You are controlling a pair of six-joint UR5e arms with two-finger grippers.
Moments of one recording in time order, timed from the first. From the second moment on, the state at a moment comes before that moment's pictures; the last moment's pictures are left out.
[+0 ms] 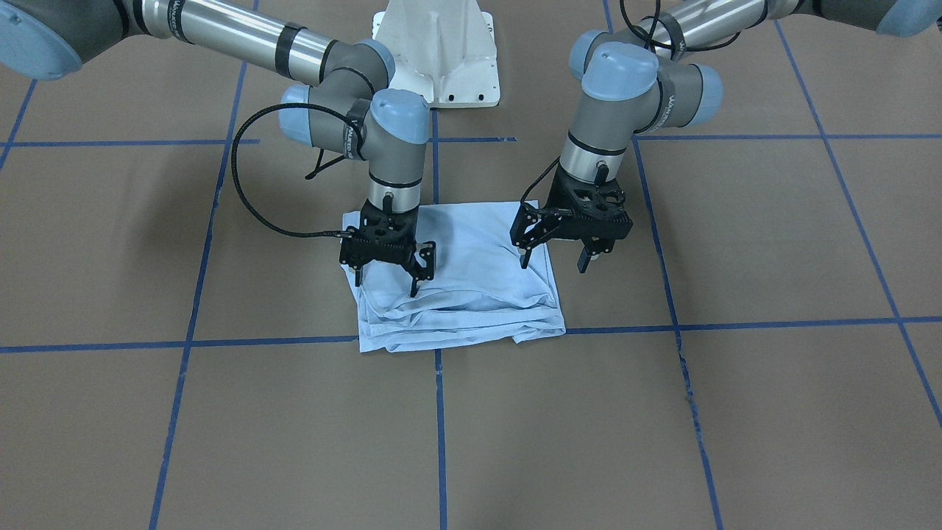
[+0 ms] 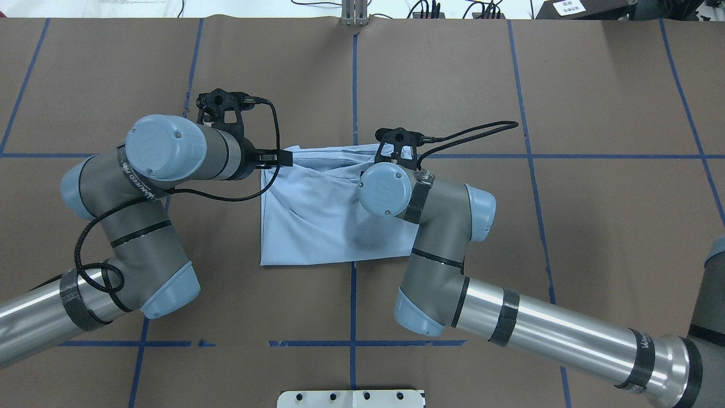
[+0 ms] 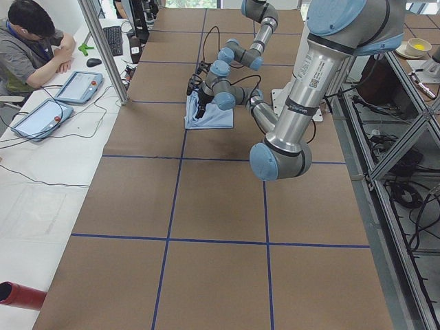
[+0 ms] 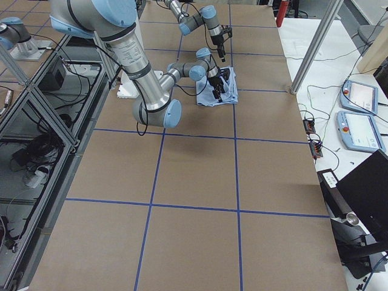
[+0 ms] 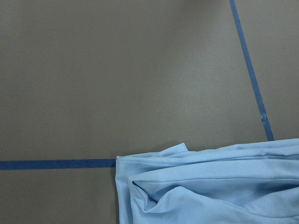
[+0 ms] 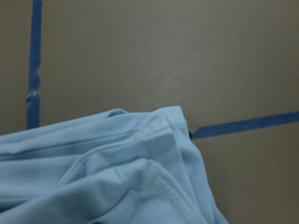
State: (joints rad) left arm -0.61 -2.07 -1.70 -1.95 -1.66 -1.18; right arm 0.47 -0.82 1.37 -1.45 1.38 1.40
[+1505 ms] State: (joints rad) left arm -0.62 -2.23 -1.38 -2.17 -1.65 -1.44; right arm 0.70 -0.78 1.41 -1.43 1.68 1.27
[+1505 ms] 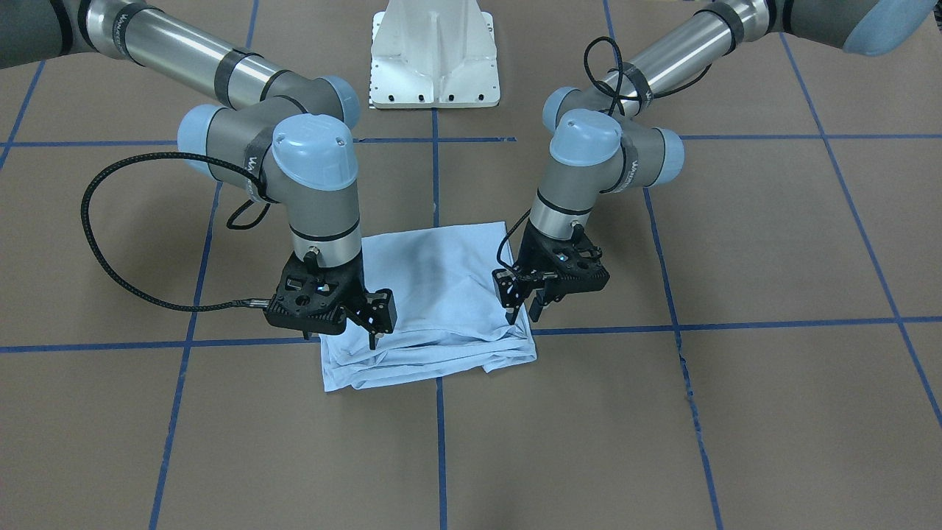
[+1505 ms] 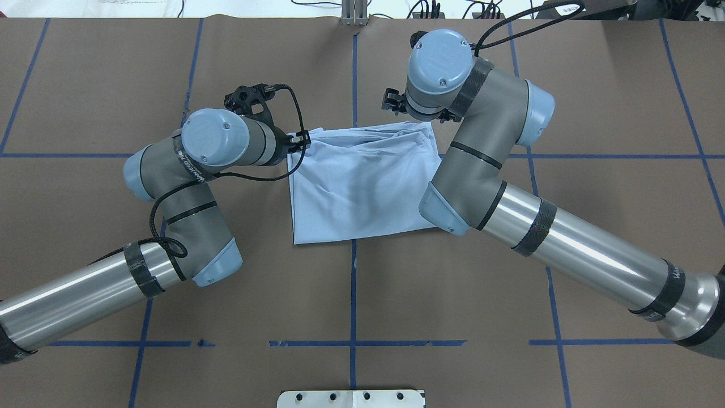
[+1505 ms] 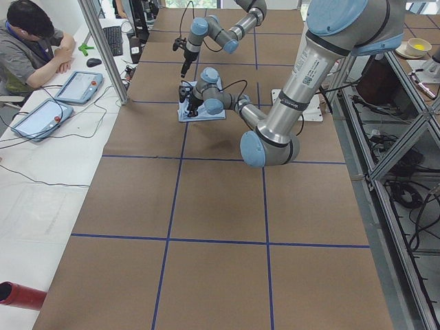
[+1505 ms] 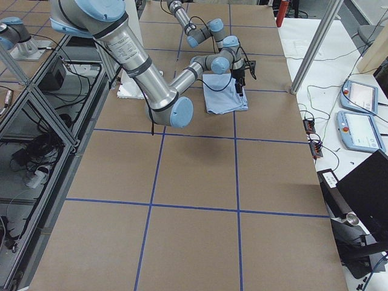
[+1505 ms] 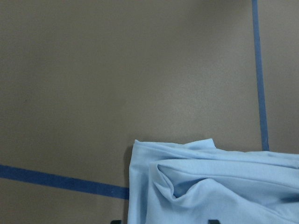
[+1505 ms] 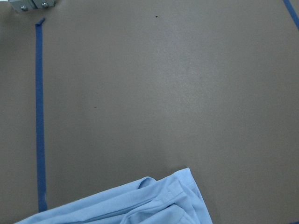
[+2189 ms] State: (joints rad) left arm -0.62 -2.28 -1.31 -2.19 -1.65 -1.44; right arm 0.70 -0.79 1.41 -1.43 1.68 1.27
